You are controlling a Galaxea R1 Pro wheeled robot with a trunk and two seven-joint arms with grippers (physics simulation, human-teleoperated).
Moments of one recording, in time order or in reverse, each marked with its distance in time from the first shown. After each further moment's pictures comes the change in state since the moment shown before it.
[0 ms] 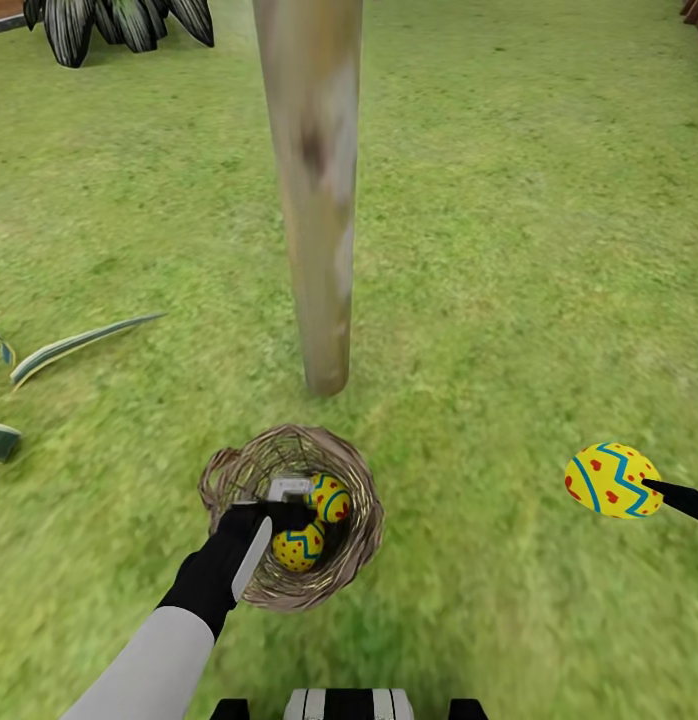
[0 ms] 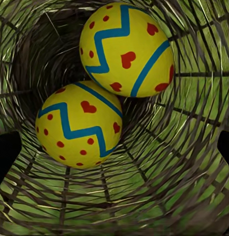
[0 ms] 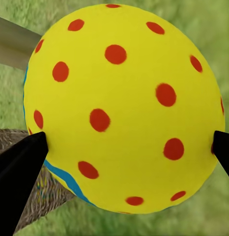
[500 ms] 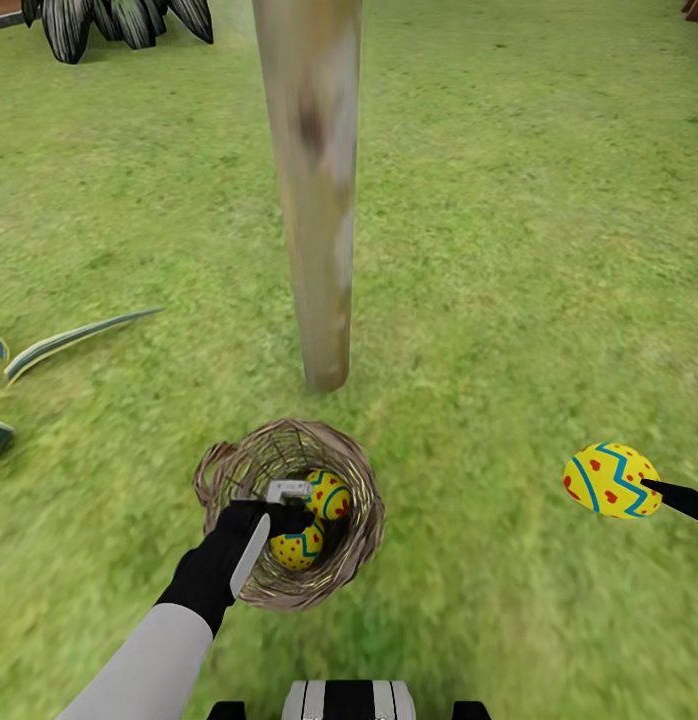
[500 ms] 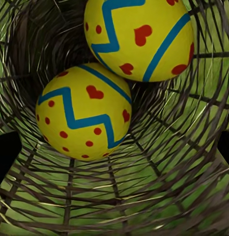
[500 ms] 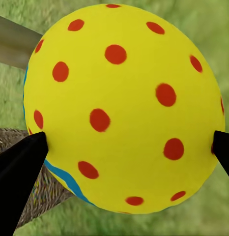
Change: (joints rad) left arm -0.007 0.005 0.005 -0.005 -0.005 0.074 0.003; right arm 0.000 0.002 0.001 0.000 0.000 0.001 0.002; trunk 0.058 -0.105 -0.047
